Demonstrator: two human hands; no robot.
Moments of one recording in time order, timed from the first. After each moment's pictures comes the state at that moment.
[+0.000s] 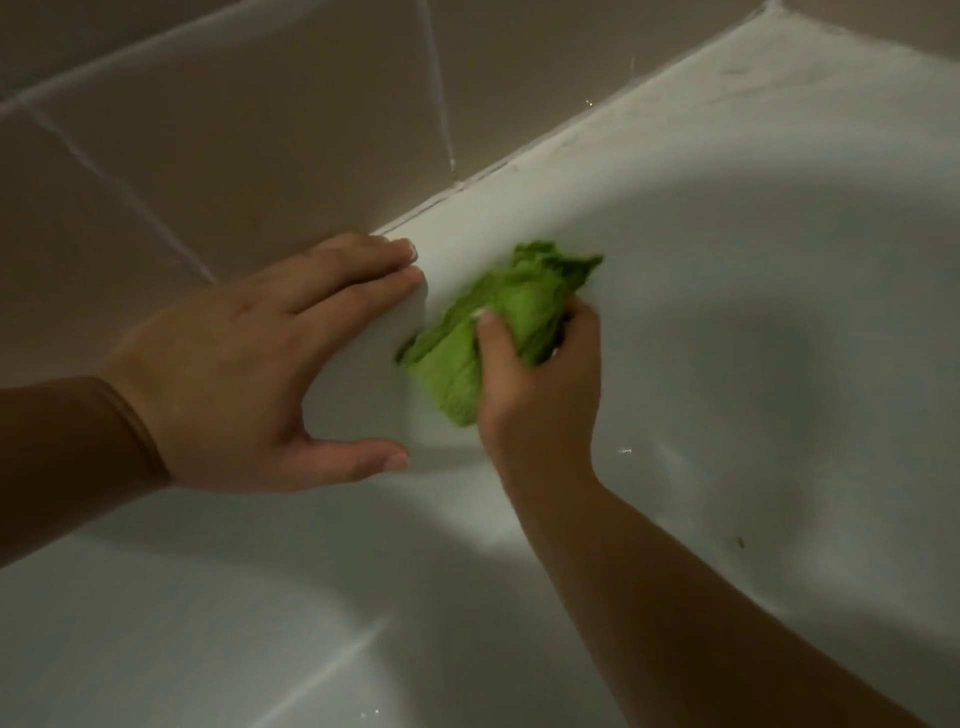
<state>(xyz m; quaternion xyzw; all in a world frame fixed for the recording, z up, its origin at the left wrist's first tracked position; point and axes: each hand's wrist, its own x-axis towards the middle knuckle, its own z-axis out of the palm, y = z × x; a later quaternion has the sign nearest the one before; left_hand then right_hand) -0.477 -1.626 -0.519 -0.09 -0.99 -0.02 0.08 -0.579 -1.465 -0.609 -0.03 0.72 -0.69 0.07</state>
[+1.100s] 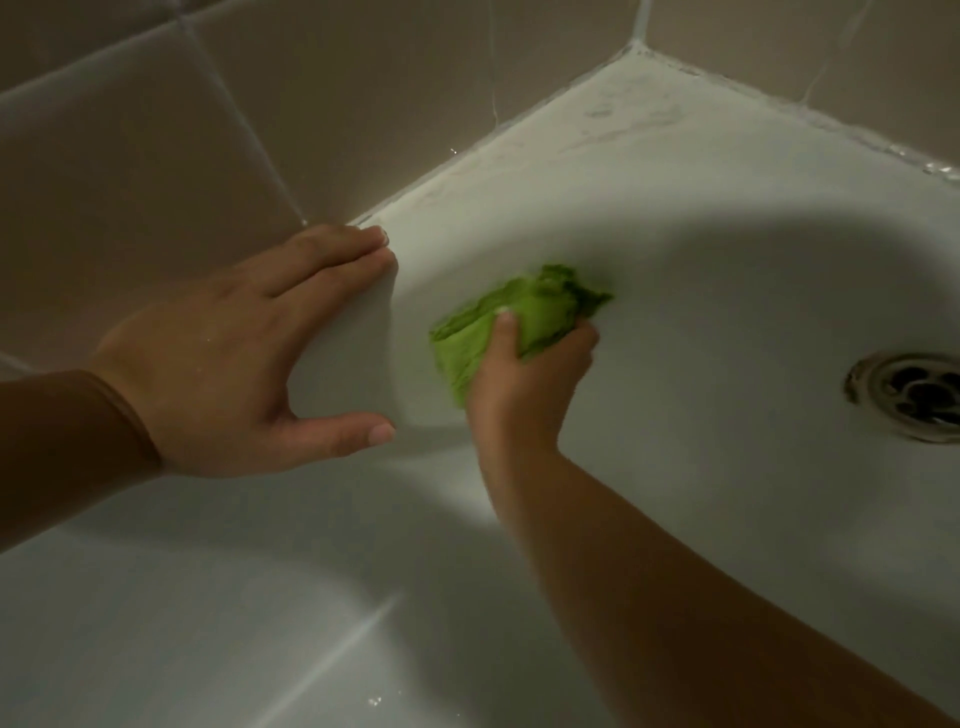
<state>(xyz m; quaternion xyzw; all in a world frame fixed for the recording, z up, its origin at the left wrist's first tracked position) -0.557 -1.601 -0.519 -0.08 -0.99 -0.03 0.08 -0.660 -1.442 -0.618 0.10 0.73 -0.68 0.03</state>
